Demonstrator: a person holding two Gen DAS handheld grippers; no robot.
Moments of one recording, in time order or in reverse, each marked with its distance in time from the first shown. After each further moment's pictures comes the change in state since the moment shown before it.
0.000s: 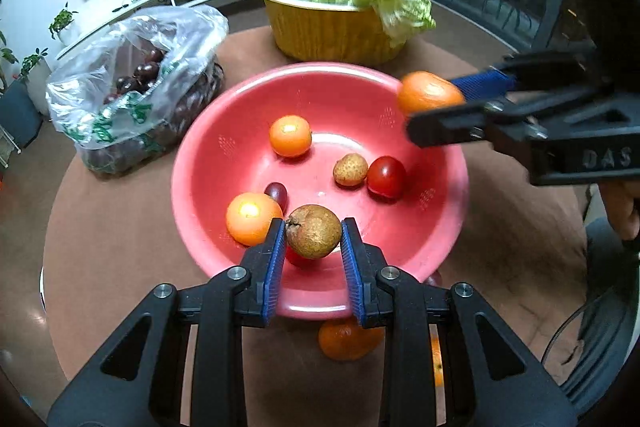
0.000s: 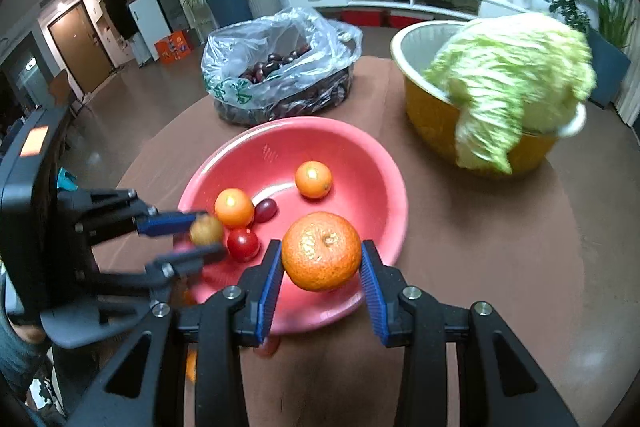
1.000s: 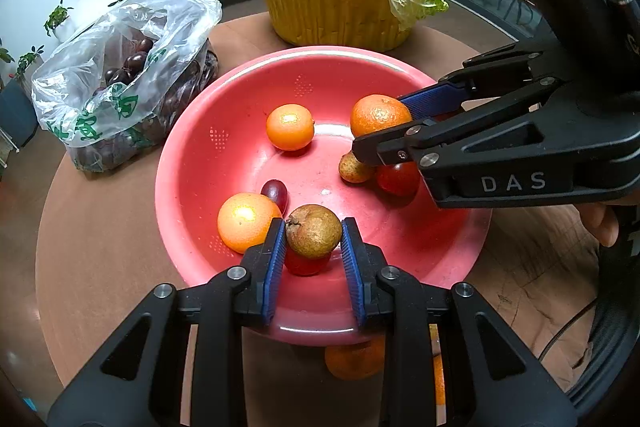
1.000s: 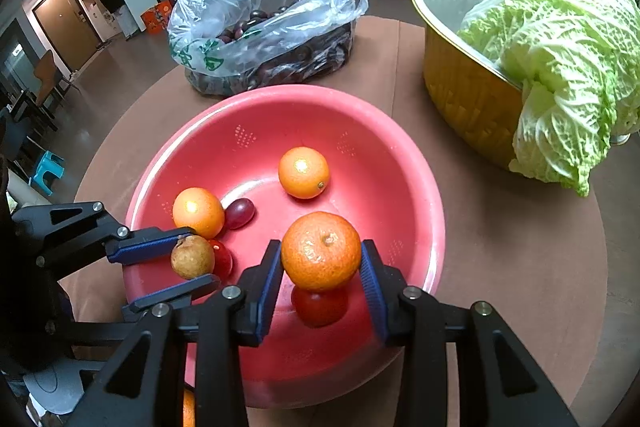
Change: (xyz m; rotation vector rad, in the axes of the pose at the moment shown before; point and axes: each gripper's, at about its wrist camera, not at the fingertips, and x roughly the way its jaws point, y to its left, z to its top) left arm 0.020 0.003 0.002 0.007 0.029 0.003; right arm 0.053 0.001 0.012 0.009 0.115 -0.039
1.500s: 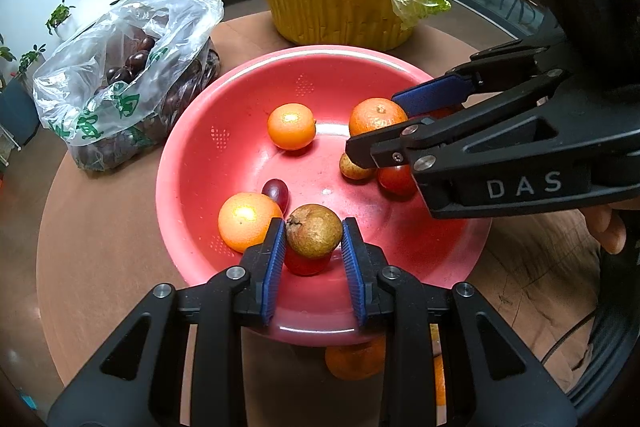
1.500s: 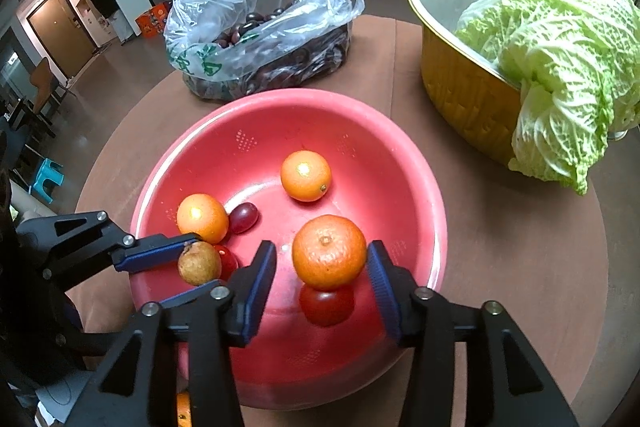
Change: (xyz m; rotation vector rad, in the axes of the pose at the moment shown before) left arm 0.000 -0.001 0.000 -0.009 0.004 0.011; right arm -0.004 0.003 0.003 0.023 -0.003 -0.006
